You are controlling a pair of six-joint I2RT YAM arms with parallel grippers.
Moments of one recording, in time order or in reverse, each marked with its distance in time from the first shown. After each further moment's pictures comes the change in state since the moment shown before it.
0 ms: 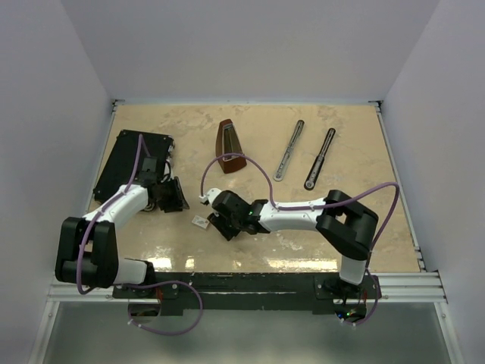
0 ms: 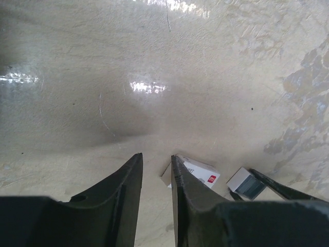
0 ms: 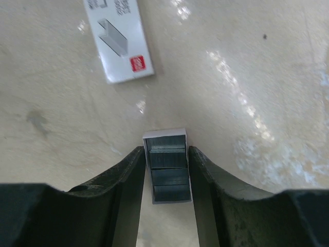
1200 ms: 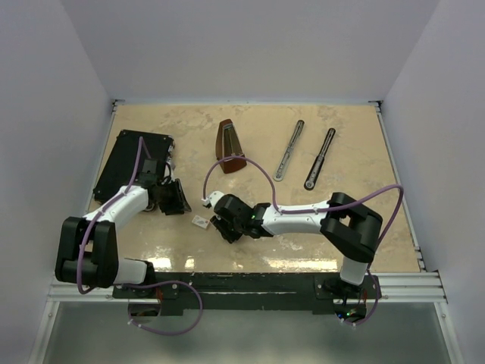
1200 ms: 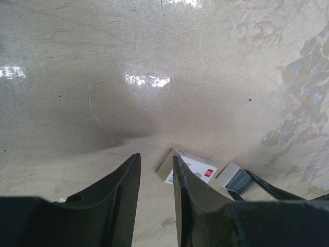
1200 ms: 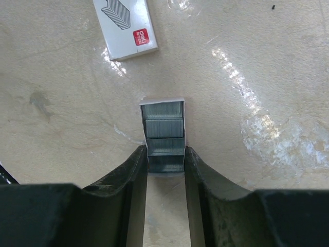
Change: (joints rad) left arm 0.001 0.005 -0.020 0.000 0.043 -0.006; right arm 0.029 -0.029 -0.038 0.016 0.003 0.042
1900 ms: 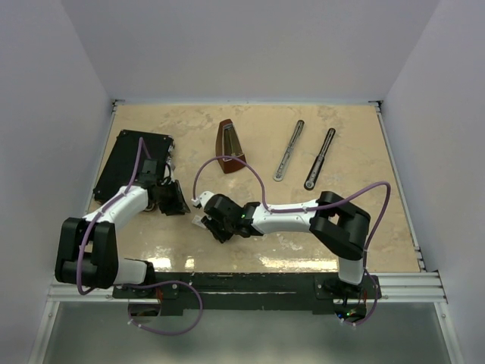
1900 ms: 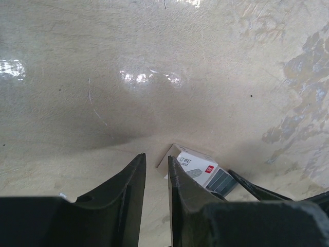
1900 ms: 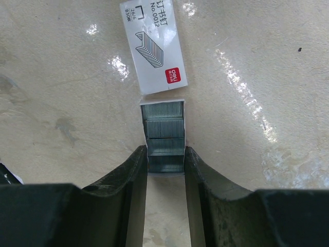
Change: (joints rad) left arm 0.000 -0.012 0.000 -0.019 0.002 -0.001; right arm 0.026 0.084 0.111 -0.022 0.000 -0.002
